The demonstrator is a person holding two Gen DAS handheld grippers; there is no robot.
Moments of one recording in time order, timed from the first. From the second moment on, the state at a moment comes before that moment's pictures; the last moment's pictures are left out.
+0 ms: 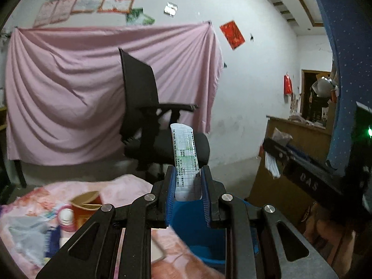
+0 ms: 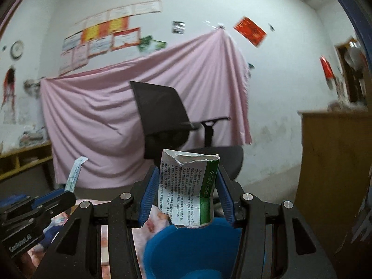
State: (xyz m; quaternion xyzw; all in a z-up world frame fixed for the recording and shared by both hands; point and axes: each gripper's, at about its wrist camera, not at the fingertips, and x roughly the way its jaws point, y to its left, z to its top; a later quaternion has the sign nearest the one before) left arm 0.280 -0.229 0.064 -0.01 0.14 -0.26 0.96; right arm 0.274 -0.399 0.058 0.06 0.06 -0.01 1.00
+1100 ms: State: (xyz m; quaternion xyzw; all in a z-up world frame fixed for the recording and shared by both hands) left arm 0.308 -0.216 0.035 -0.08 0.26 -0.20 0.94; right arm 0.301 -0.424 0.017 0.11 0.12 0.02 0.99
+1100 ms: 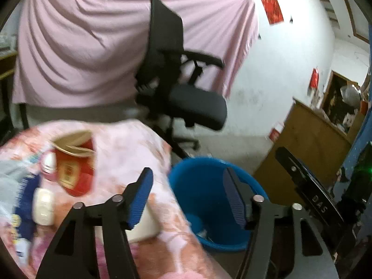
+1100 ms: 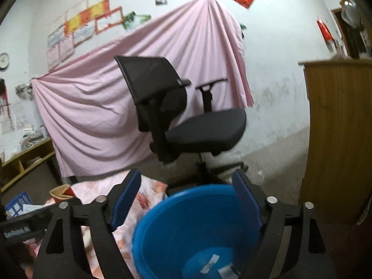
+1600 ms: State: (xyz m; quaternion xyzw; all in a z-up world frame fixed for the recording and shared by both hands) left arm 0.232 -0.111 0.052 -0.07 0.11 -0.05 0.99; right arm 0.259 -0.353 0.048 0.05 -0.01 0.06 1.00
